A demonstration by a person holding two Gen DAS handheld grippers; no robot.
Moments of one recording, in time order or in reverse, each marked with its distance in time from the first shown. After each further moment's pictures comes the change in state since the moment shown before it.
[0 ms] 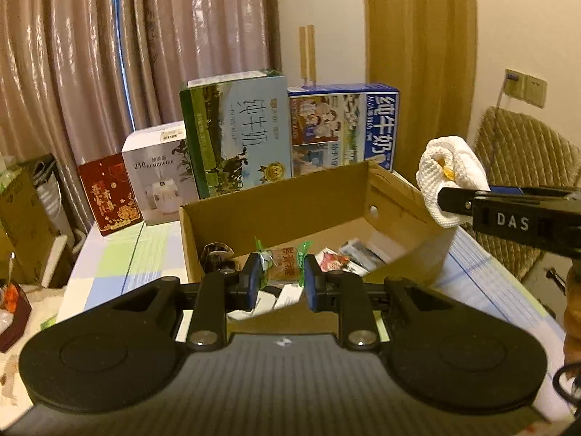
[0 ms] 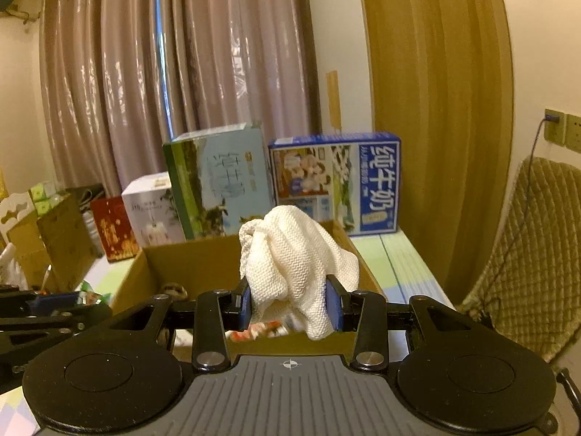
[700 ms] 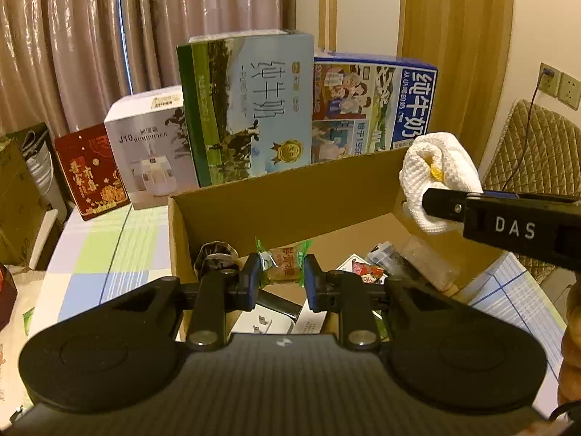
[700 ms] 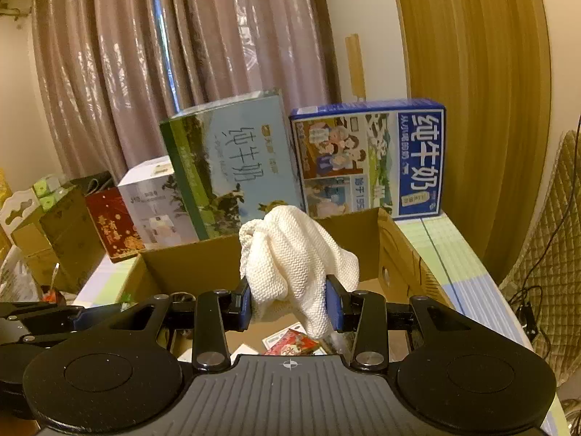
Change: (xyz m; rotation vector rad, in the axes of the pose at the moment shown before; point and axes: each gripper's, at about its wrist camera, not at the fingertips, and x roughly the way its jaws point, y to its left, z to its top) left arm 0.094 0.025 0.018 -0.047 0.101 0.000; right arm 0.089 0.006 0.014 0.044 0.105 0.049
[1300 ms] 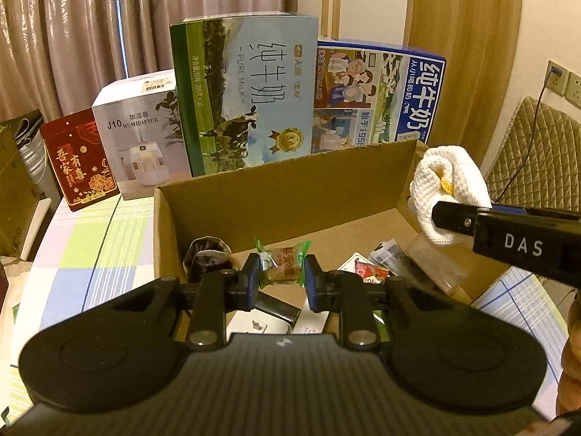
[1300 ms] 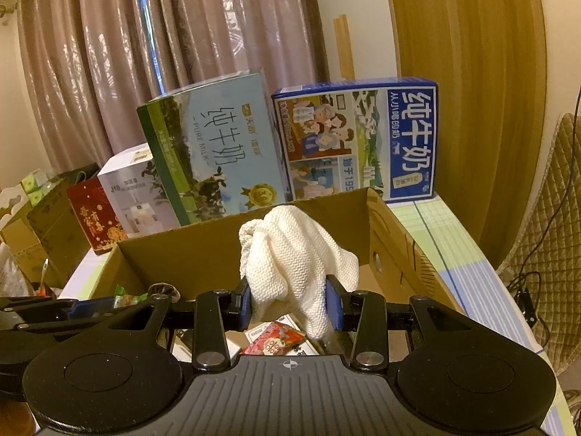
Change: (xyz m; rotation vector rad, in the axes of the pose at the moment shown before) left arm 0.026 0.001 0.005 -0.019 0.037 -0.010; right arm 0.017 -0.014 -0.007 0.022 0.040 -0.020
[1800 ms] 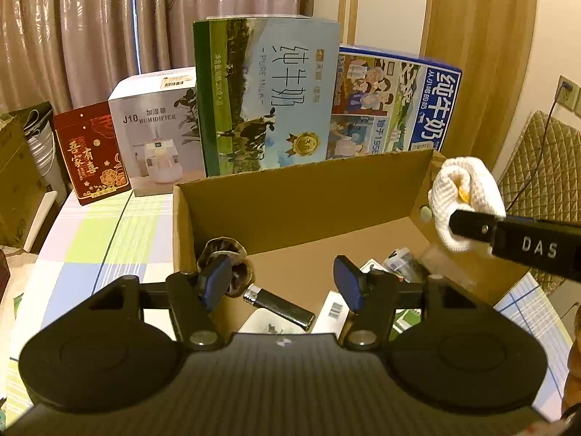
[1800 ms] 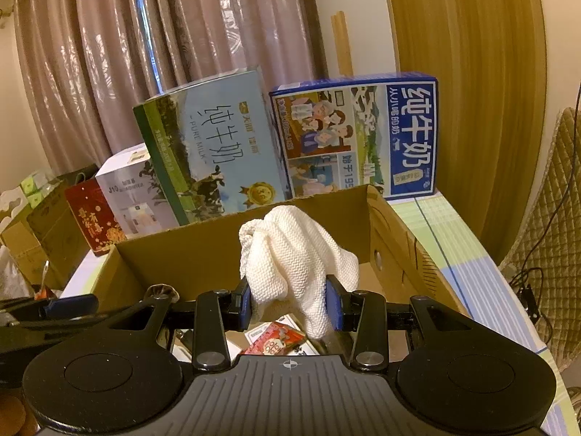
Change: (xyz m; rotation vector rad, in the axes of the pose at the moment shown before) left arm 0.001 0.016 -0.001 -0.040 -0.013 0.018; right arm 0.005 0.000 0.000 0.010 0.008 0.004
